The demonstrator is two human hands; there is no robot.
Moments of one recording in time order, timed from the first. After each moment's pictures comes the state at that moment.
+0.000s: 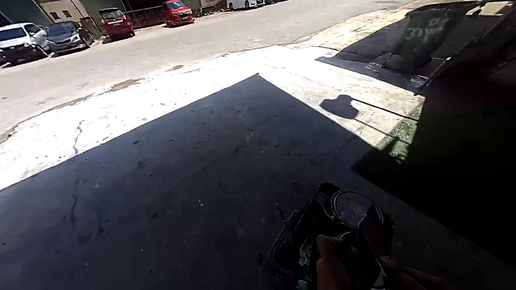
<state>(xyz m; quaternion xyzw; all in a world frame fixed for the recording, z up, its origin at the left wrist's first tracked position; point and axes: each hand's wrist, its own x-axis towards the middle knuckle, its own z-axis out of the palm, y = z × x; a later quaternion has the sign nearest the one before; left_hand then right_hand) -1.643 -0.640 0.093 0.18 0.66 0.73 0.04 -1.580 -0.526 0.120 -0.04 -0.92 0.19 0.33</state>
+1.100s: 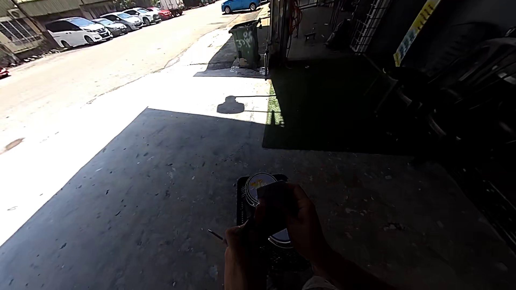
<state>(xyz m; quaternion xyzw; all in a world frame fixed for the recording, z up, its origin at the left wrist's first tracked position) -1.666 -0.612 0.084 0.46 0.71 0.53 -0.01 -1.574 -0.476 0.081 -0.24 -0.64 0.57 0.45</state>
